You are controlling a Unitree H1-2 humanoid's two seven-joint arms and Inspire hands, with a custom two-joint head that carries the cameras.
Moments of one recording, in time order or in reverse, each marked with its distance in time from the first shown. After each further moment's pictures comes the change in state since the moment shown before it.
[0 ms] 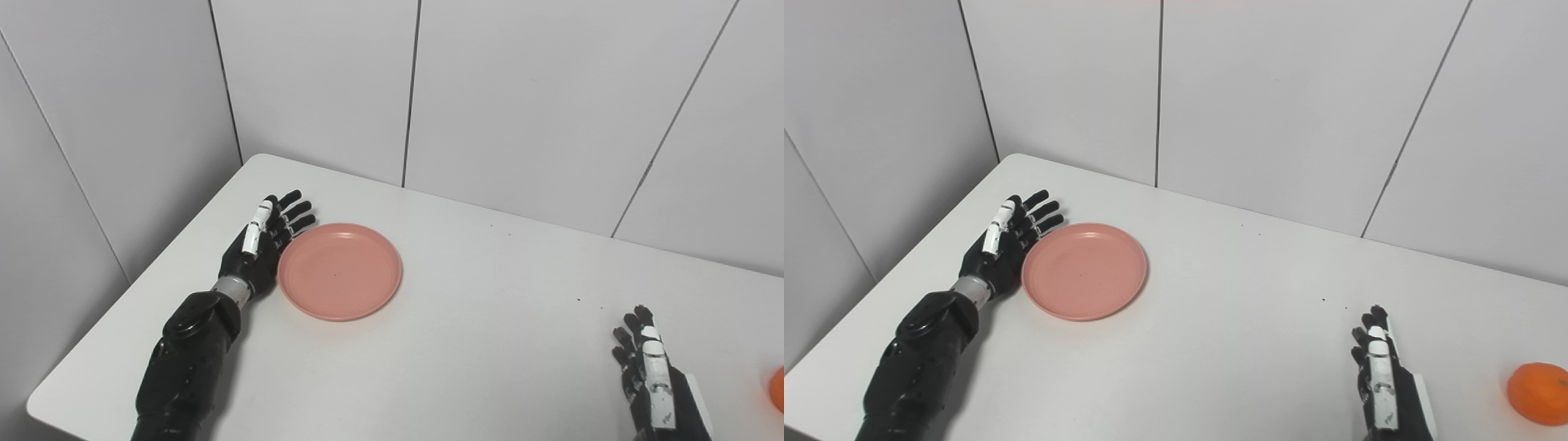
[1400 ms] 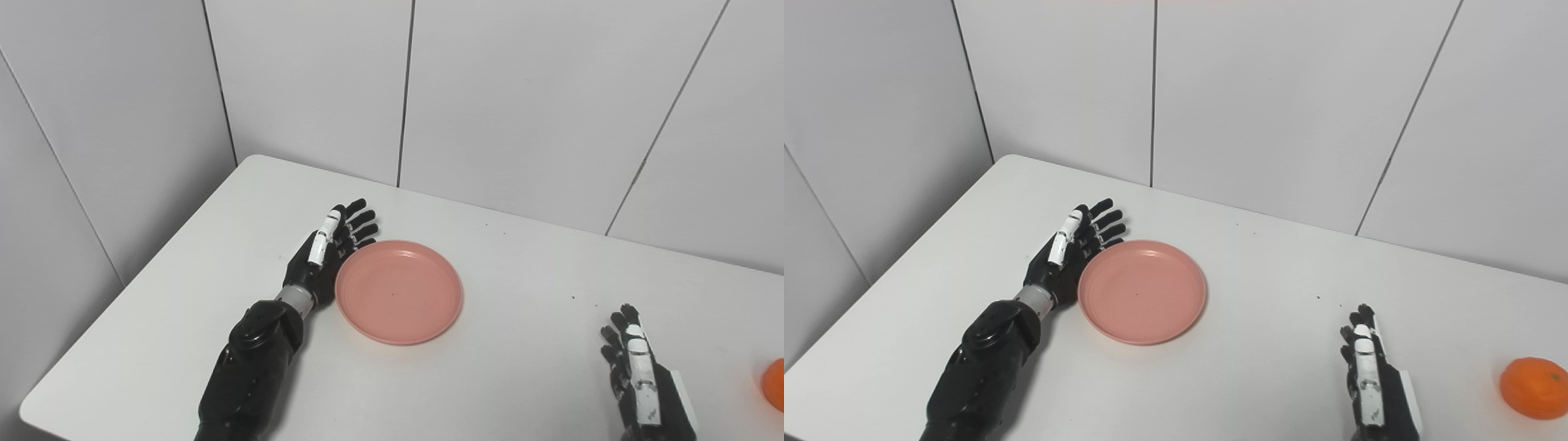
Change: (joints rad) left arm -0.029 -0.156 -0.120 -0.023 0.083 -0.025 0.028; right arm 0.000 0.017 0.015 0.024 -0.021 -0.019 -0.003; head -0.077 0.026
